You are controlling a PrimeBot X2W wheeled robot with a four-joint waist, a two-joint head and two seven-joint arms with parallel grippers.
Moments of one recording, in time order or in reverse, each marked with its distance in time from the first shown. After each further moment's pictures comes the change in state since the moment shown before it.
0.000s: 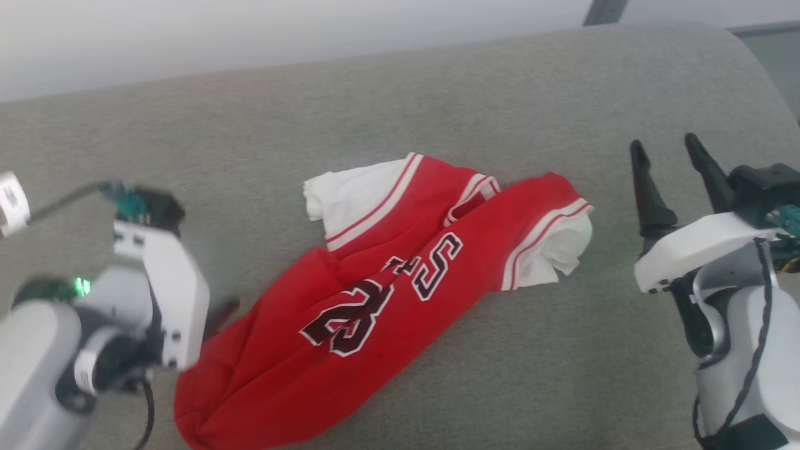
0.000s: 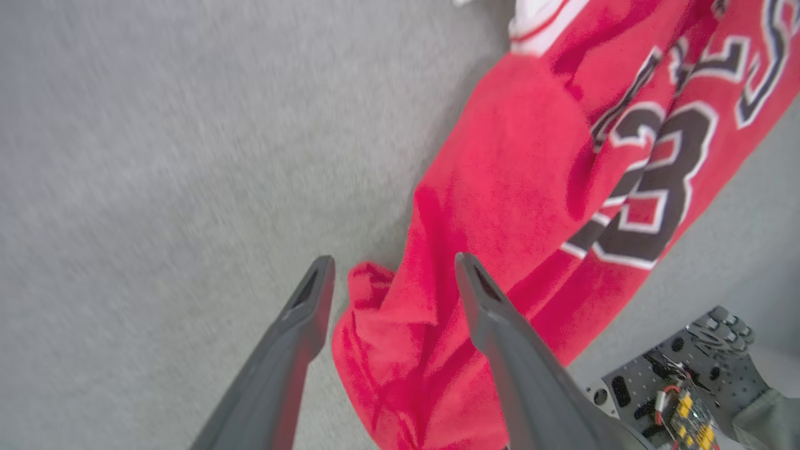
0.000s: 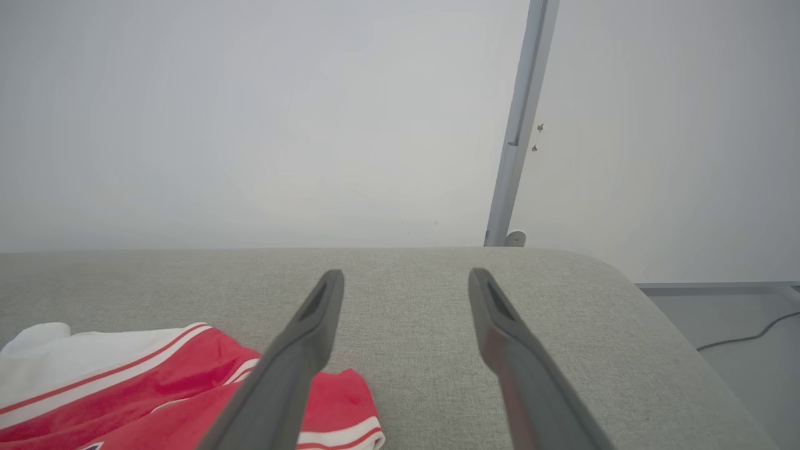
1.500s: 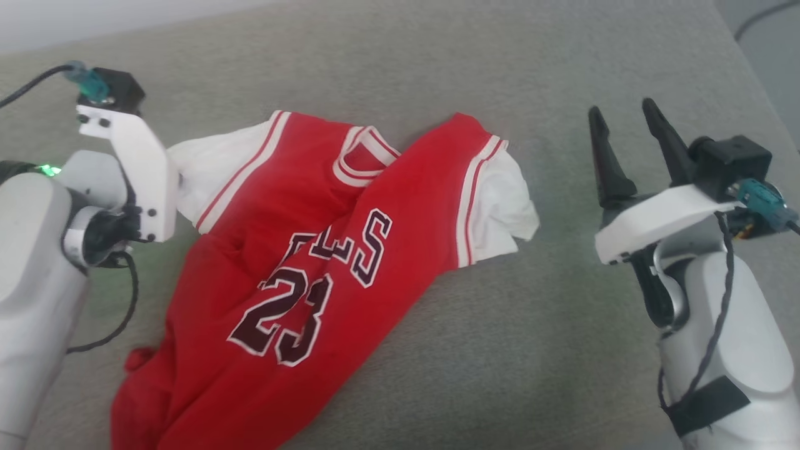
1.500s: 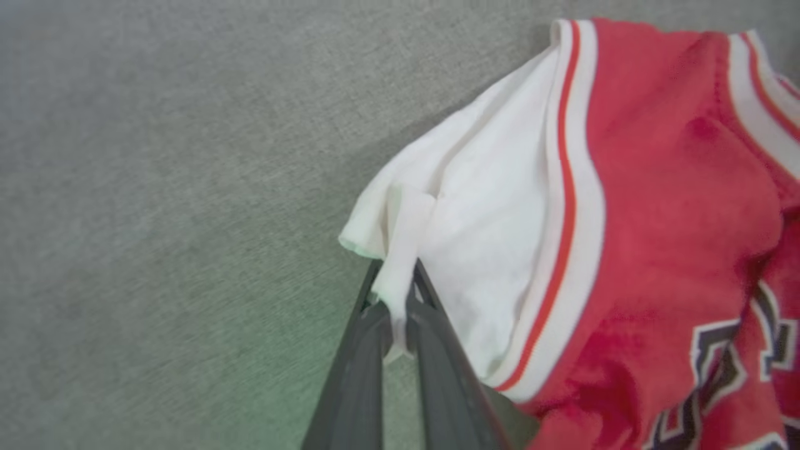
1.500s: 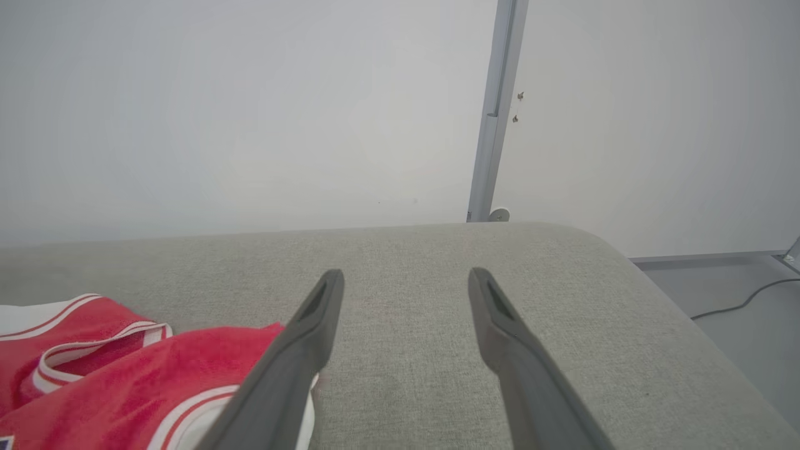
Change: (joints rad) left arm -0.425 -0.155 -0.079 0.635 0.123 -0.210 -0.247; right arm -0.127 0.060 0.054 0.139 0.001 0.000 -0.121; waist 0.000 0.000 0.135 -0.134
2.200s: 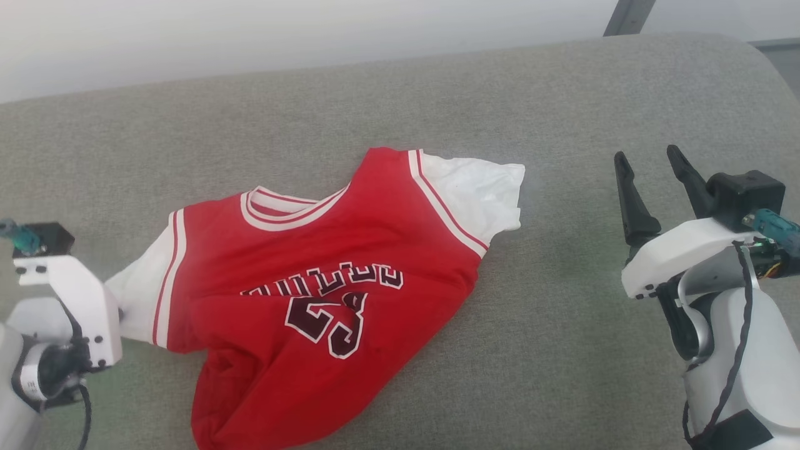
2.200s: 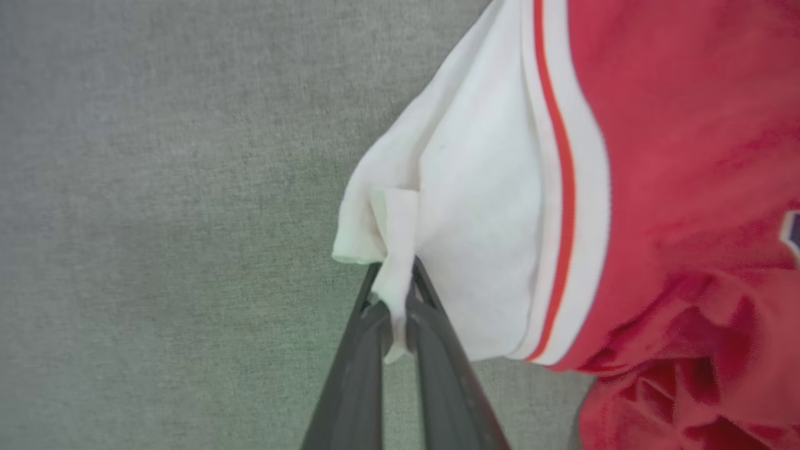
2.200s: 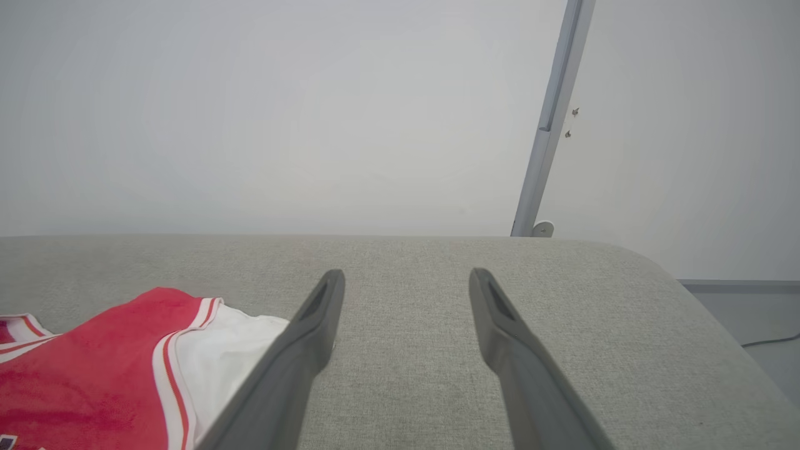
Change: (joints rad) left arm 0.399 0.135 0.121 -0.079 -0.112 0.128 -0.083; right arm 0.112 -0.041 -0.048 -0.057 -0.026 0.000 0.095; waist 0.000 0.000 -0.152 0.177
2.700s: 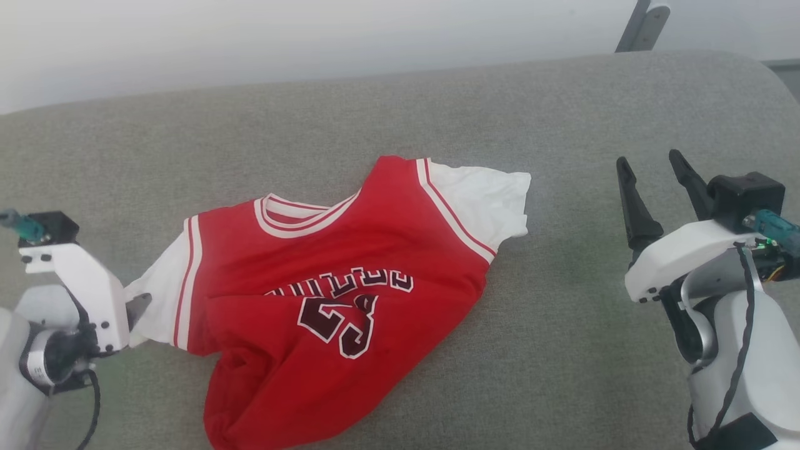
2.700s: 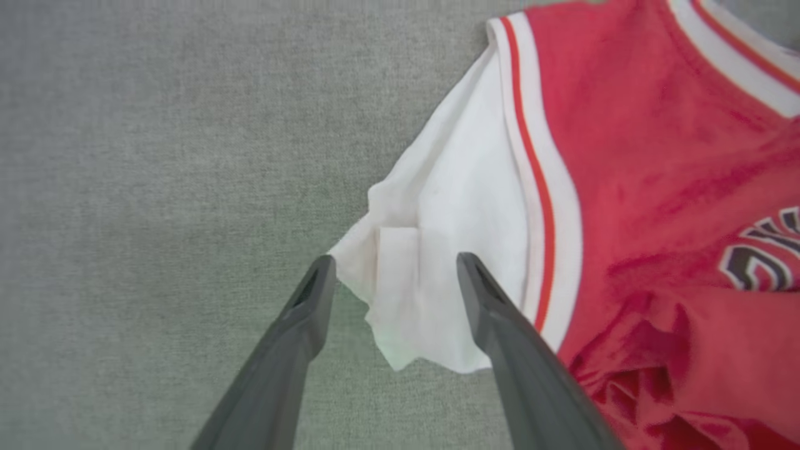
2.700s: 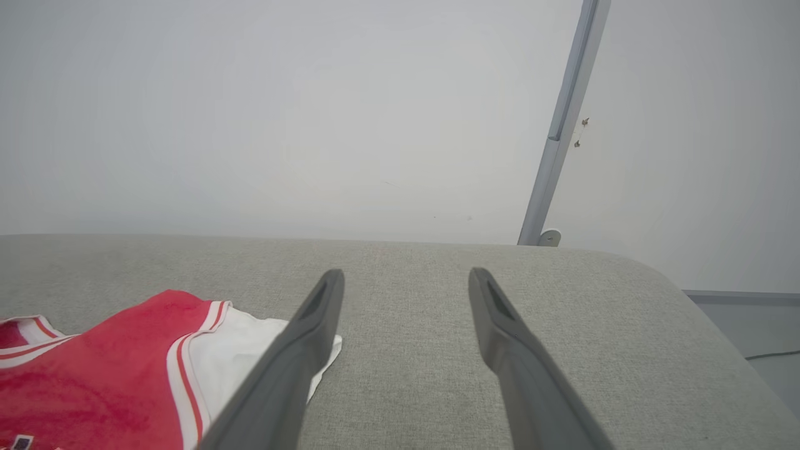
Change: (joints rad) left arm -0.049 -0.038 -0.003 0.066 -0.021 -0.044 -0.032; right arm 0.009 -0.014 0.005 -0.007 0.001 0.000 0.023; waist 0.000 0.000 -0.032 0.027
